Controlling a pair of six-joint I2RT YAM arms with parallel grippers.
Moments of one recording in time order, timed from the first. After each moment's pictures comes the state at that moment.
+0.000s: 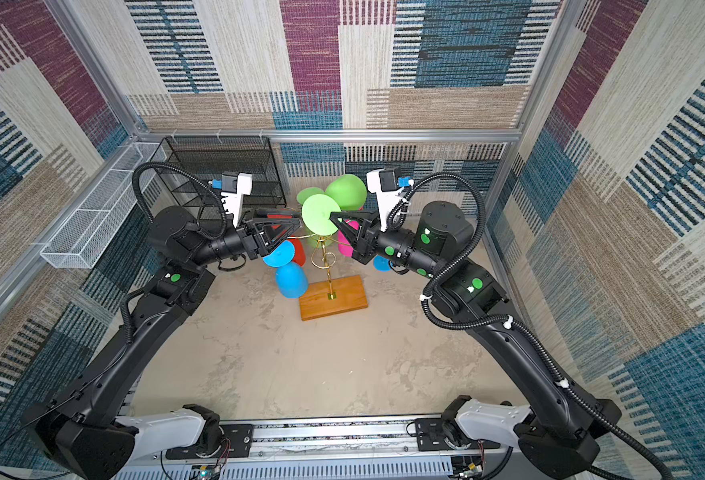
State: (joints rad) left arm -0.38 1.26 1.34 0.21 0.90 -0.66; right arm 0.66 1.20 1.55 -0.28 -0.37 0.40
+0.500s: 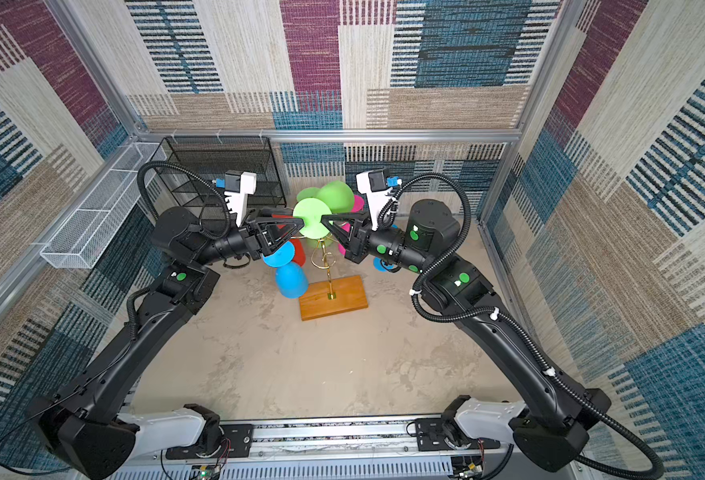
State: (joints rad) left arm -0.41 1.28 1.34 0.28 0.91 -0.70; right arm 0.67 1.24 1.54 -0.23 -0.43 0.45
